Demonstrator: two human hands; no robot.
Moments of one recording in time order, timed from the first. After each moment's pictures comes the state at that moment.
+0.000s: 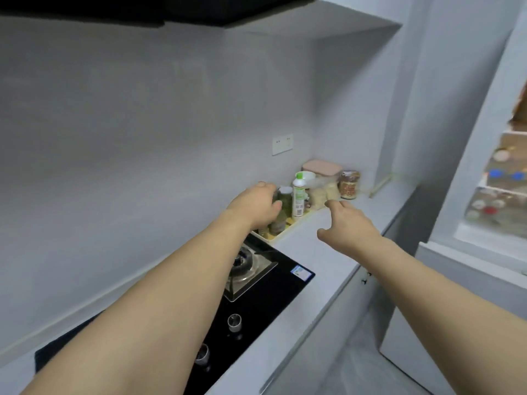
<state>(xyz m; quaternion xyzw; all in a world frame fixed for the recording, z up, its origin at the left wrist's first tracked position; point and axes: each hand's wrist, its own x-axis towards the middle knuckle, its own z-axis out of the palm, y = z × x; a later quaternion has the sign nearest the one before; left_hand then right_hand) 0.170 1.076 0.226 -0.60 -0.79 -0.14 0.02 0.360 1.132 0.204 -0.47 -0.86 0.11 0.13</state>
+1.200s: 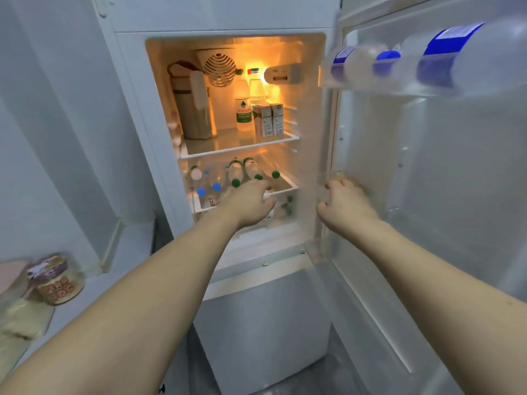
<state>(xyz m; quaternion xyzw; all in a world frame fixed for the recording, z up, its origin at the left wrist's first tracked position) 0.623 1.495 0.241 -0.93 -0.33 -0.13 -0.09 0.770 1.361 0.237 -0.86 -0.47 -0.03 0.21</state>
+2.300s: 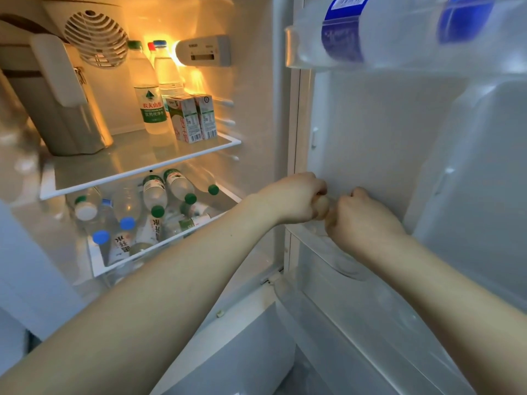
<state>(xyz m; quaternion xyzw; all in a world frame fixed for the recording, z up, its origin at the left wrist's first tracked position) 0.838 1.579 0.227 -0.99 0.02 -0.08 -0.08 0.858 1.432 0.223 -0.94 -0.31 -0.09 0.05</state>
